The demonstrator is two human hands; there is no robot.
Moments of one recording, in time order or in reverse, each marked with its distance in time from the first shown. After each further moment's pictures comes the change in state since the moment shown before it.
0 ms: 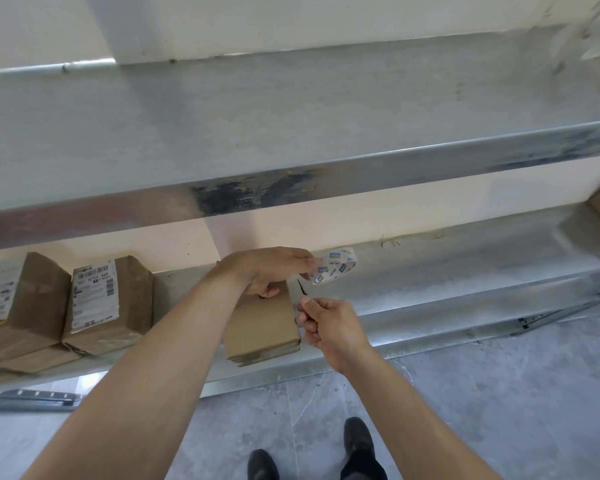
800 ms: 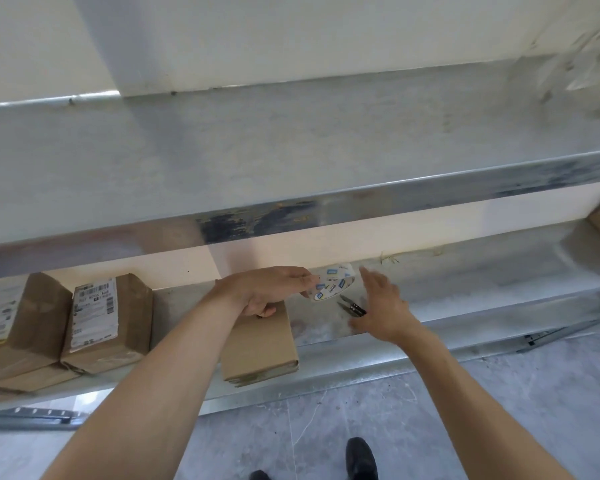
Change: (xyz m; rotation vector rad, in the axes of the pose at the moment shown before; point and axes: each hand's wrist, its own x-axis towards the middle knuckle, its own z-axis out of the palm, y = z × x) left_hand -0.009 0.005 0.004 -0.031 0.029 0.004; right_hand 0.045 -0.056 -0.094 -1.345 0.078 -0.244
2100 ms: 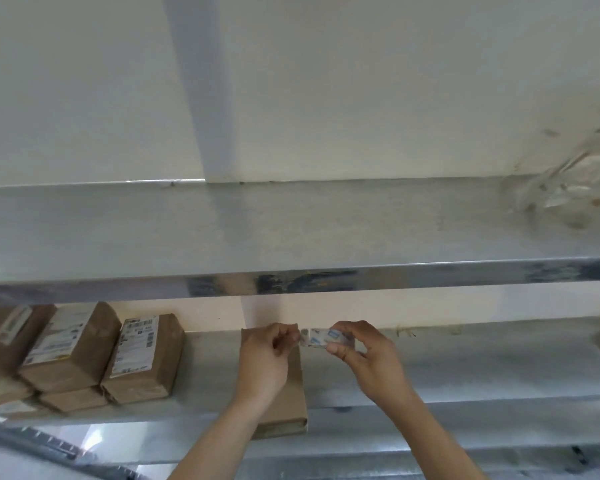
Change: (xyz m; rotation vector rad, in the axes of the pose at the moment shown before) left_hand -0.040 -0.050 0.035 -0.029 0.972 0.511; right_hand -0.041 -0.065 -0.023 0.637 0.343 -0.562
